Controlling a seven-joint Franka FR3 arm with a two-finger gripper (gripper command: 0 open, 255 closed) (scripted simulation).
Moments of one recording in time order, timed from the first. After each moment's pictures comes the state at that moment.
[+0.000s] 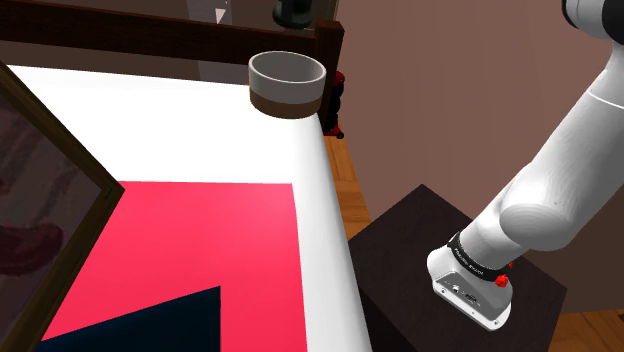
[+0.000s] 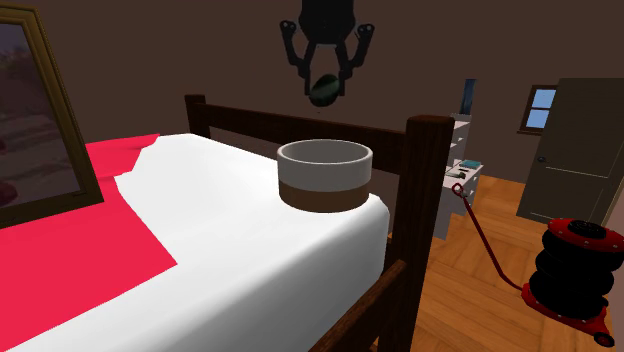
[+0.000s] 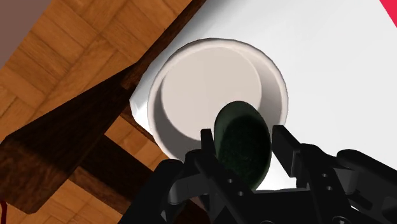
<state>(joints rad) 0.06 0.11 0.39 -1.29 -0.01 1.38 0.22</state>
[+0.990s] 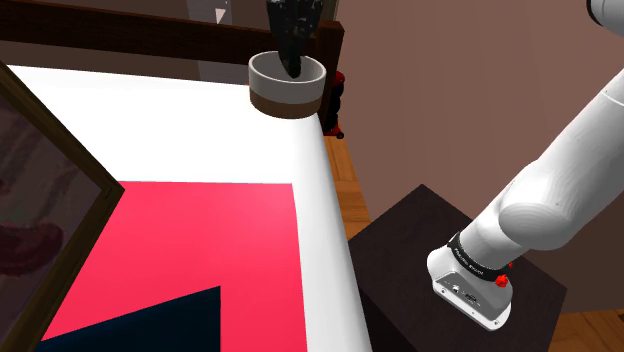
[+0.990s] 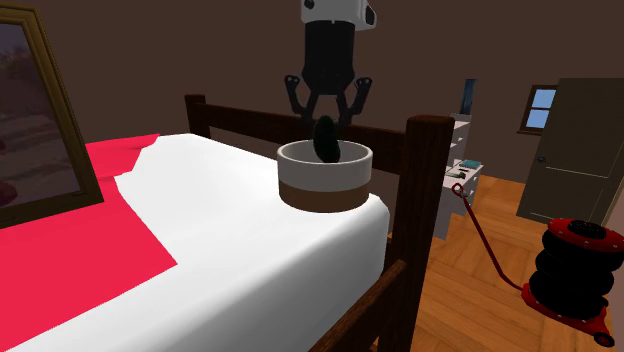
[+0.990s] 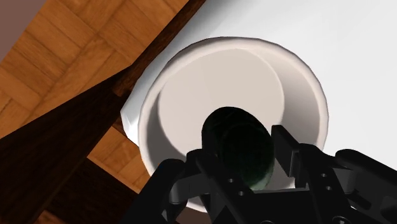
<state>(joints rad) 0.04 0.04 0.38 -1.57 0.01 1.59 0.19</state>
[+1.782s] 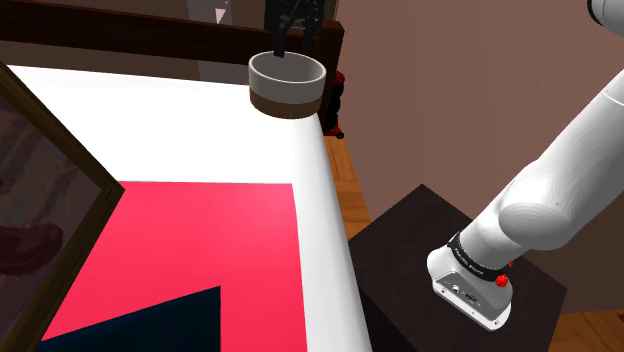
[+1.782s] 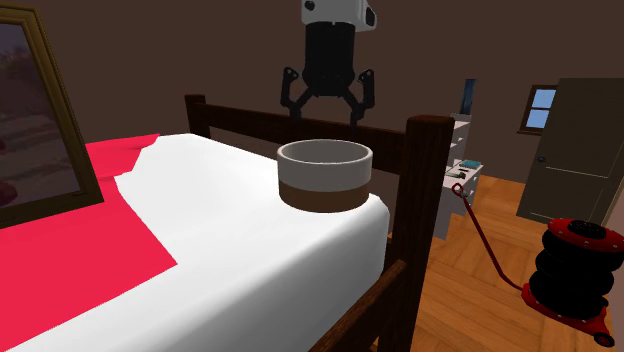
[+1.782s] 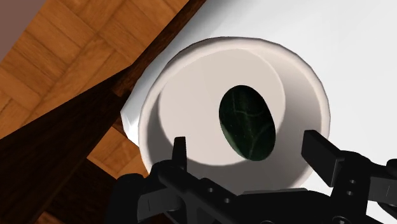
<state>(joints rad) 0.04 0.04 0.37 -1.58 0.02 1.60 0.19</state>
